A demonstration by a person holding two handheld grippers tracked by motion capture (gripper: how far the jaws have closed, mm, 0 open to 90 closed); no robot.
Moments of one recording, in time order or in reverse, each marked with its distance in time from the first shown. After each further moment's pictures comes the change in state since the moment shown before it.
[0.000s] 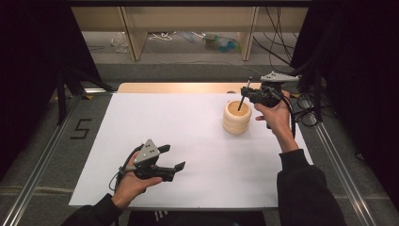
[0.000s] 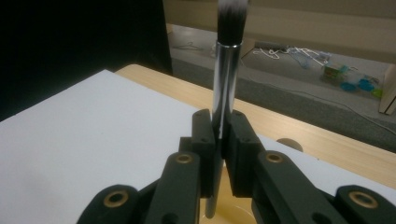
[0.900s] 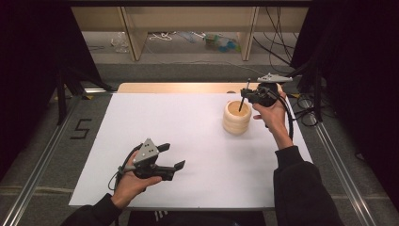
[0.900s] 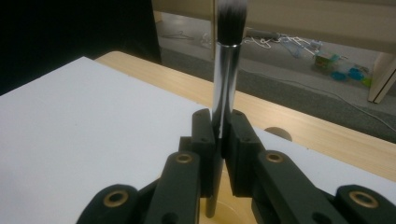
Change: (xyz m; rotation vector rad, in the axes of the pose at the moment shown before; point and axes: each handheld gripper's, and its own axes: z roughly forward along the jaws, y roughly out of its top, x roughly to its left) left arm 0.000 0.002 -0.002 -0.018 0.002 0.001; right arm -0.015 -0.013 0.023 0.046 -0.035 0.004
